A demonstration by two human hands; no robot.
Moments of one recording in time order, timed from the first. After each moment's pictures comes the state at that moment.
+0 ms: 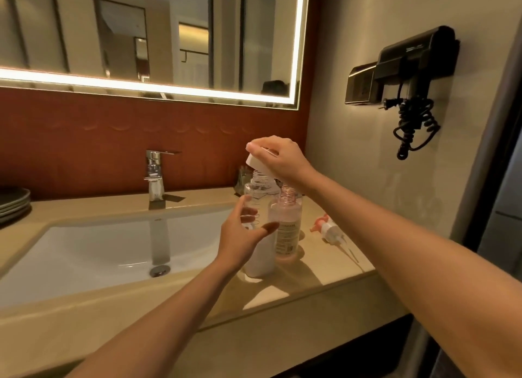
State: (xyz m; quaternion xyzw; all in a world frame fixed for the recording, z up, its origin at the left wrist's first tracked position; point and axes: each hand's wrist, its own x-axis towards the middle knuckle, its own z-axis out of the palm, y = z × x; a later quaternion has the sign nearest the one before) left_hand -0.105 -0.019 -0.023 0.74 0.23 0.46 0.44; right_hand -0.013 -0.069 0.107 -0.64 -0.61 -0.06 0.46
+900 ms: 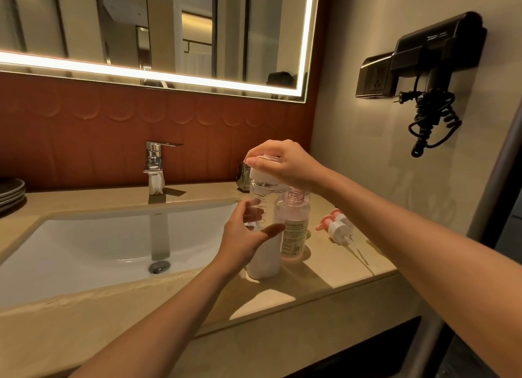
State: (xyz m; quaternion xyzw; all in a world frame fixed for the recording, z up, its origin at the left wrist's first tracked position) left_hand -0.107 -0.011 -0.025 0.73 0.22 0.43 0.48; right_hand -0.008 -0.063 0.103 -0.63 -0.69 -0.03 0.36
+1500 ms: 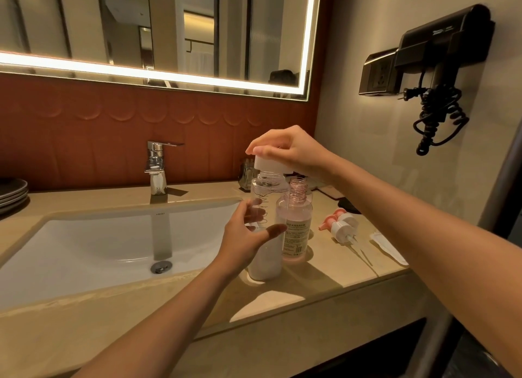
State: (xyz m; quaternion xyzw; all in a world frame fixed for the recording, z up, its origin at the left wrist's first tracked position) left_hand -0.108 -0.010 -0.025 0.74 0.21 0.43 0.48; right_hand -0.002 -0.067 0.119 -0.60 -0.71 0.01 0.37
